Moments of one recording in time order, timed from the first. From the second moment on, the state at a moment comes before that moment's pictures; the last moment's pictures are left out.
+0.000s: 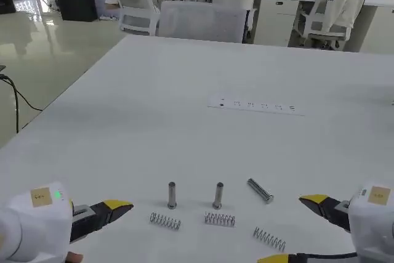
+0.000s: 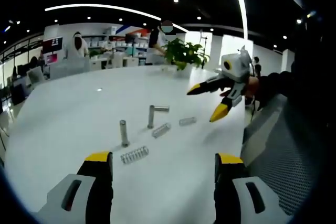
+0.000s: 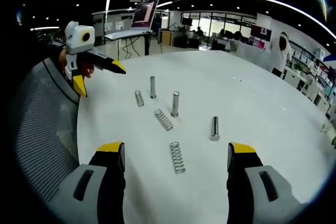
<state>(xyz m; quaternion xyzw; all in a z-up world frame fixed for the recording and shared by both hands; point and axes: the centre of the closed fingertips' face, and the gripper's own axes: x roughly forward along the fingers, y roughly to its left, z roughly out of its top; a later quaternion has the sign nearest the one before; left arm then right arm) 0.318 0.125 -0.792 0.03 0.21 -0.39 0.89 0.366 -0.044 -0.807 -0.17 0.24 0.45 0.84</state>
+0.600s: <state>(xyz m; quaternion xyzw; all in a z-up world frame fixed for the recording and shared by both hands) 0.316 0.122 -0.794 0.03 0.21 -0.40 0.89 0.366 -0.045 -0.811 -0.17 0.24 0.45 0.84</state>
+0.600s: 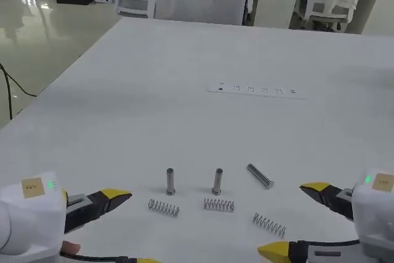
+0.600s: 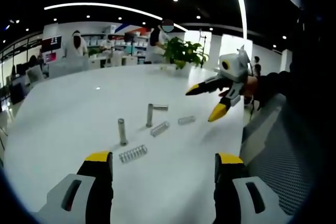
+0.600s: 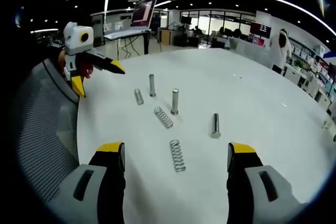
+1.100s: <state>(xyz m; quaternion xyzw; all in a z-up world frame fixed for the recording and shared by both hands) 0.316 0.120 -0.795 0.03 0.22 -0.40 0.89 0.386 -0.048 -0.804 -0.19 0.25 0.46 0.83</state>
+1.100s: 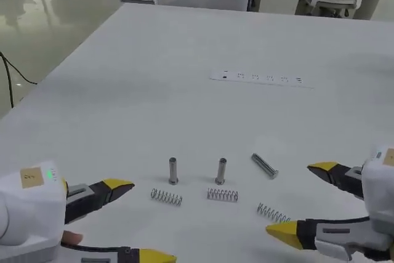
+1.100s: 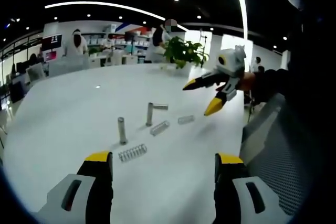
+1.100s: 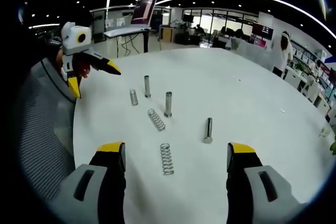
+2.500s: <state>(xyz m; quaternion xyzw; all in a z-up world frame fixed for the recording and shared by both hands) 0.313 0.115 -0.801 0.03 0.23 -0.41 0.88 0.484 -0.015 -0.841 -0.21 0.38 0.40 0.81</state>
